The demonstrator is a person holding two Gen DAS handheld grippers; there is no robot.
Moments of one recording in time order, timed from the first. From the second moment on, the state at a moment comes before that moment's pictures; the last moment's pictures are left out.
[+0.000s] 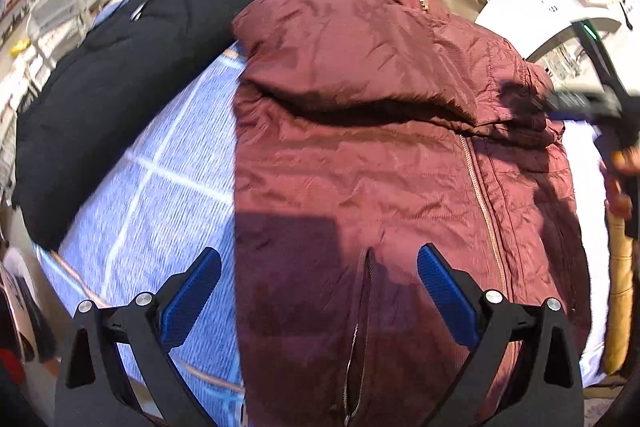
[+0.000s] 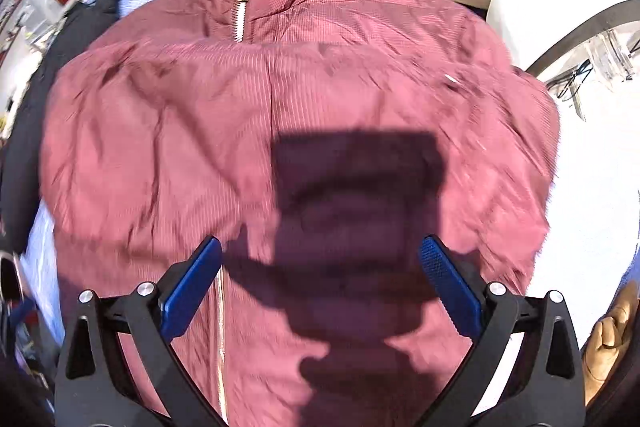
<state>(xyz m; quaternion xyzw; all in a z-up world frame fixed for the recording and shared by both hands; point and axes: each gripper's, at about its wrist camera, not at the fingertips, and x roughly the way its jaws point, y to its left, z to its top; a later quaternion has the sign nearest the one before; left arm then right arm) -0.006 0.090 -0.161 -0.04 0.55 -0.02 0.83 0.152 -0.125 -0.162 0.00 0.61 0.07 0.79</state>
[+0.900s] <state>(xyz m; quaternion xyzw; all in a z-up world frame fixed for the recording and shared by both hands) -0.111 0.111 -0.242 -0.11 0.67 -0.15 0.72 -0.144 -0.308 -0.231 0.20 0.72 0.07 0.67</state>
